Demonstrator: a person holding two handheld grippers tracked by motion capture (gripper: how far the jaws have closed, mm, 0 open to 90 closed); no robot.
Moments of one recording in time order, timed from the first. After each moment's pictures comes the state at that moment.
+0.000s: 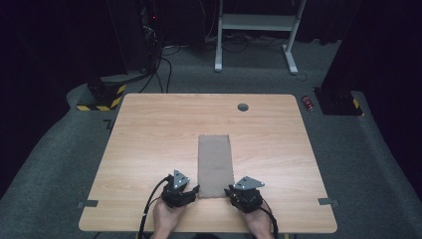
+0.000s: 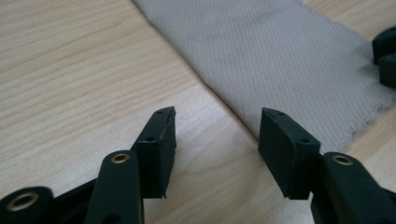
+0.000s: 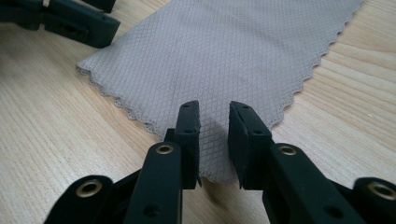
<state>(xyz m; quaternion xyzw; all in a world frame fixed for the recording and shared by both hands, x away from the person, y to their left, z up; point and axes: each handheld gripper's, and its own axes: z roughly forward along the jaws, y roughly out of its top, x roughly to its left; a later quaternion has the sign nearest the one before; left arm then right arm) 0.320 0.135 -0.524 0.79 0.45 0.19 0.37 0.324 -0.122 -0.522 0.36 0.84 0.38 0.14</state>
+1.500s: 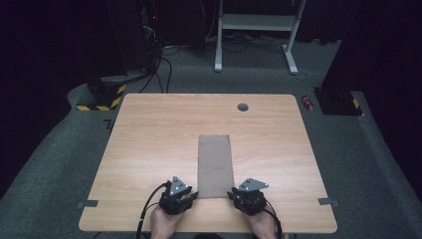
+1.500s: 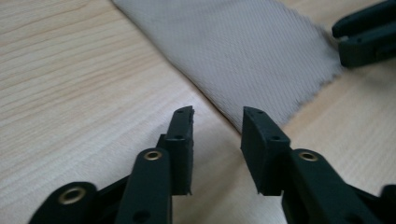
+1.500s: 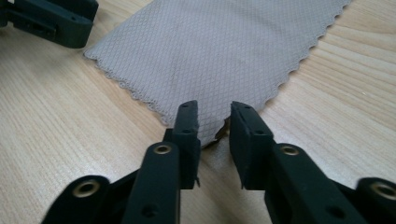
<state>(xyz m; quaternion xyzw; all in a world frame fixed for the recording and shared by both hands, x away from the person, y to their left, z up) 0.307 0.142 -0.522 0.80 0.44 0.14 0.39 0.320 -0.133 -0.520 0.36 0.85 0.37 0.13</state>
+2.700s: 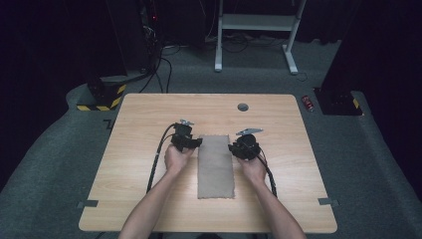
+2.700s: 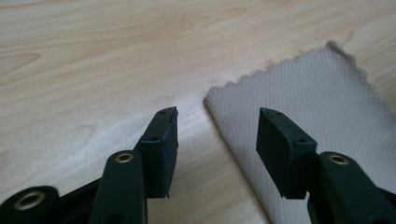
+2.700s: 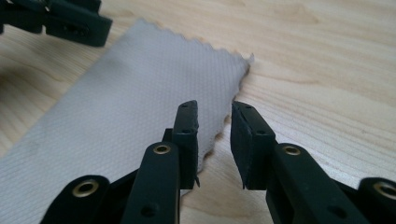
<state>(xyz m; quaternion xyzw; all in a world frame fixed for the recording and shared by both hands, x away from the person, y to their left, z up) 0.509 0.133 -0.502 0.77 0.52 0.14 0.34 0.479 -0.121 -0.496 0.45 0.81 0.36 0.14</state>
